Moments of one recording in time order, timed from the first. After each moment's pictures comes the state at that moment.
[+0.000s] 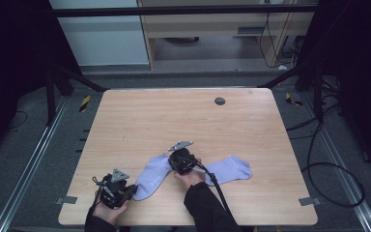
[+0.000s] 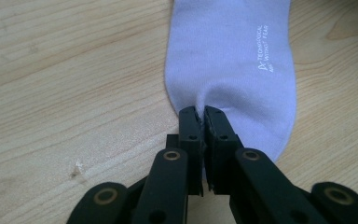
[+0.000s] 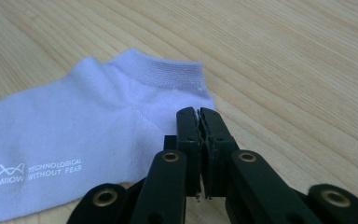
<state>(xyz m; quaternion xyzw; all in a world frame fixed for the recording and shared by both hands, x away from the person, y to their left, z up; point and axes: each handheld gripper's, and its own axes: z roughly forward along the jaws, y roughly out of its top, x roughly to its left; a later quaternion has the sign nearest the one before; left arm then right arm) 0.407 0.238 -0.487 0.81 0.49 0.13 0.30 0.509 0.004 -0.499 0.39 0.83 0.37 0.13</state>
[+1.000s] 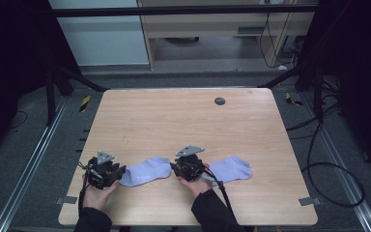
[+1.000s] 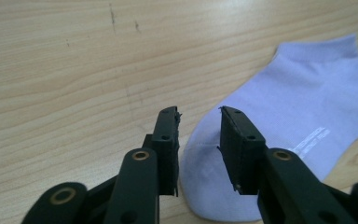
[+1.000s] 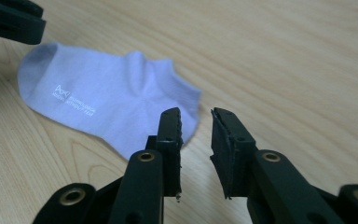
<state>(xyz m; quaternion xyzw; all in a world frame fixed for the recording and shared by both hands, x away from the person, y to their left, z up) 0.449 0.276 -0.466 0.76 0.53 0.21 0.32 0.478 -0.021 -0.480 0.39 0.81 0.42 0.13</state>
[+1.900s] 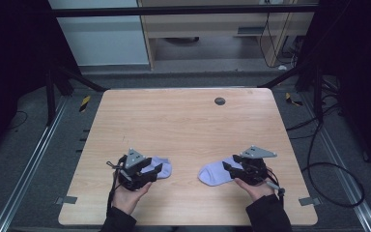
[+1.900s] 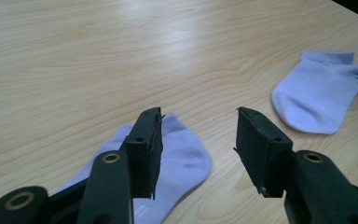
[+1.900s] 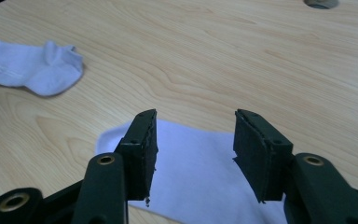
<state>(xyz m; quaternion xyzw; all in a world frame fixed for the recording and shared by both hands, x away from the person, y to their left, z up) 0.431 0.172 -0.434 0.77 0.44 0.19 0.42 0.443 -0.187 -0.447 0.44 0.77 0.43 0.19</state>
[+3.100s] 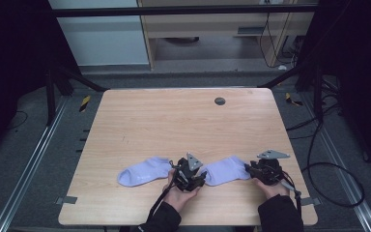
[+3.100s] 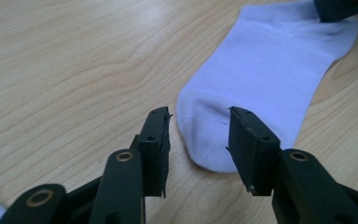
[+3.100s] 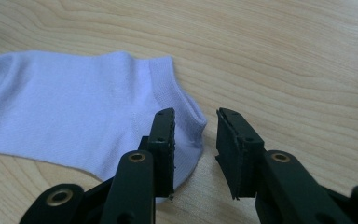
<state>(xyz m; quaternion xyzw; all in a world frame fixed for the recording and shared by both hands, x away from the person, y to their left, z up) 0.448 0.035 -0.483 0.84 0.38 0.17 0.36 0.460 -0.246 -0.495 0.50 0.77 0.35 0.19</state>
